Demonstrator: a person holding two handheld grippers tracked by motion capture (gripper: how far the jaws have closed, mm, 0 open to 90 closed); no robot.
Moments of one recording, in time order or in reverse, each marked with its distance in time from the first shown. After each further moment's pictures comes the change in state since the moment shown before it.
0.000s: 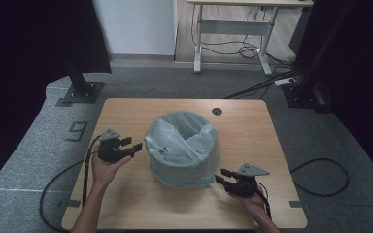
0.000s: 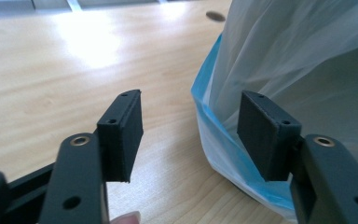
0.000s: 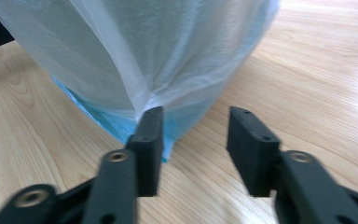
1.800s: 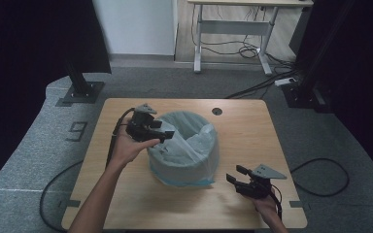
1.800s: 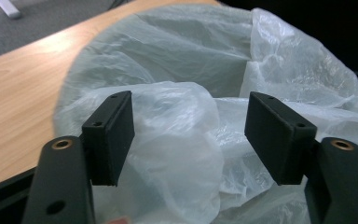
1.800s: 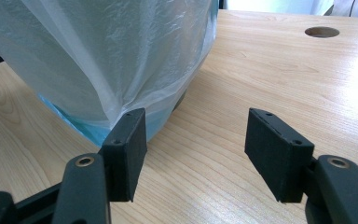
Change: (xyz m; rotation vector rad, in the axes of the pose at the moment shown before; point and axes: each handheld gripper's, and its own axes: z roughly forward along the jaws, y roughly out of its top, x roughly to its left) left arm -0.094 0.113 0.024 0.206 -0.146 0.166; right arm -0.012 0.002 -0.036 -0.075 -0.082 0.025
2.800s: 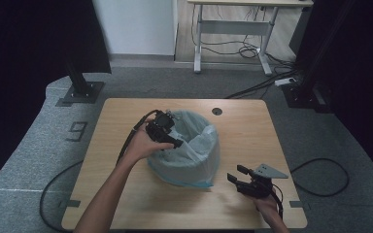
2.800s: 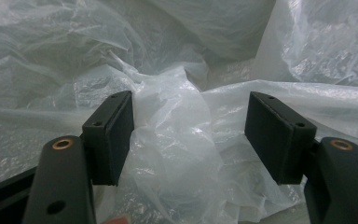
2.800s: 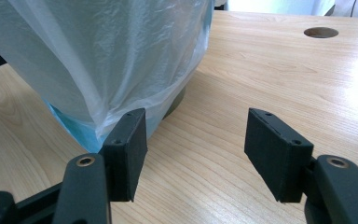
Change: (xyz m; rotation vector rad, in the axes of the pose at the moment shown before) left arm -0.014 0.016 0.051 0.317 0.063 0.105; right arm -0.003 0.001 -0.002 -0.003 0.006 0.007
